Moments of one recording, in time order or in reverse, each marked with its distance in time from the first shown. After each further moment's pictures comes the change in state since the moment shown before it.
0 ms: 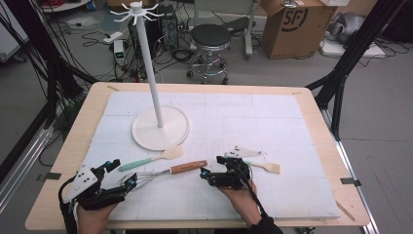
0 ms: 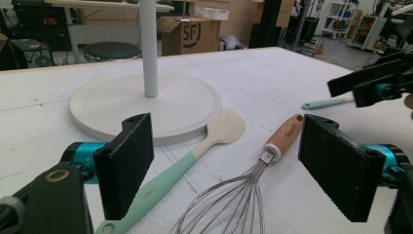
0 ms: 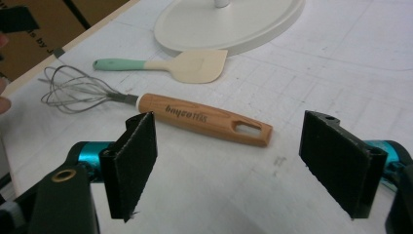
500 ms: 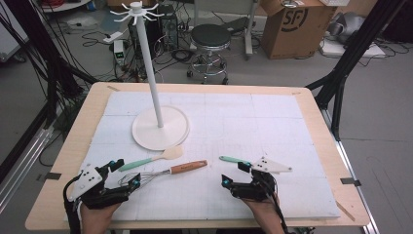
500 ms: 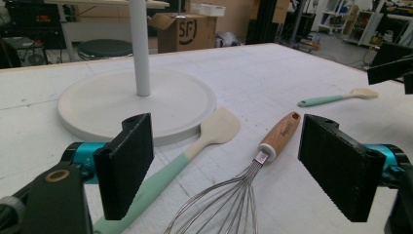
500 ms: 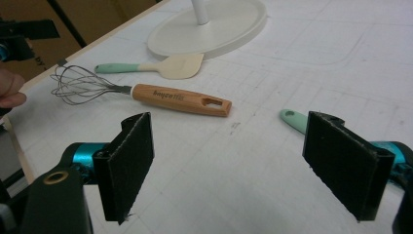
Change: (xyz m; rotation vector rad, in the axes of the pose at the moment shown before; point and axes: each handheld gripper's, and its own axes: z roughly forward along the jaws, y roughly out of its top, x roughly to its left) left arm -0.006 0.000 0.008 0.017 -0.025 0.006; right arm -0.018 -0.028 -0.058 -0.106 -0.032 -0.001
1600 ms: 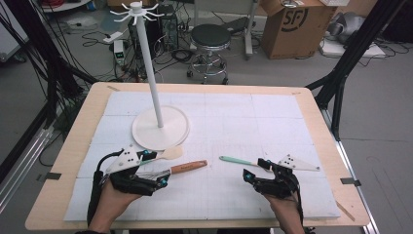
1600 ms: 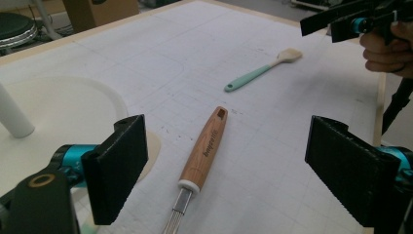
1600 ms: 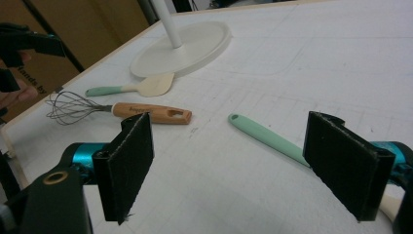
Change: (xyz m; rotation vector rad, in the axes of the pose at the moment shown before) left arm -0.034 0.058 0.065 0.240 -0.292 0.140; right arm -0.042 0.000 -0.037 -0.067 -0.014 0.076
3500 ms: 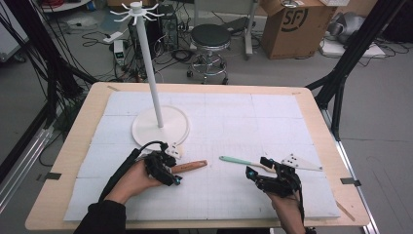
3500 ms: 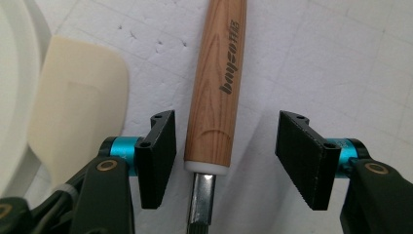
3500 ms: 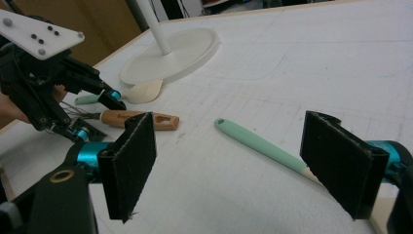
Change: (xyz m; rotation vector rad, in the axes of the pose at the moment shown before) left arm 0.020 -0.003 0.097 0.632 -0.105 0.134; right arm -0.007 -0.001 -0.001 -0.027 -0.024 0.017
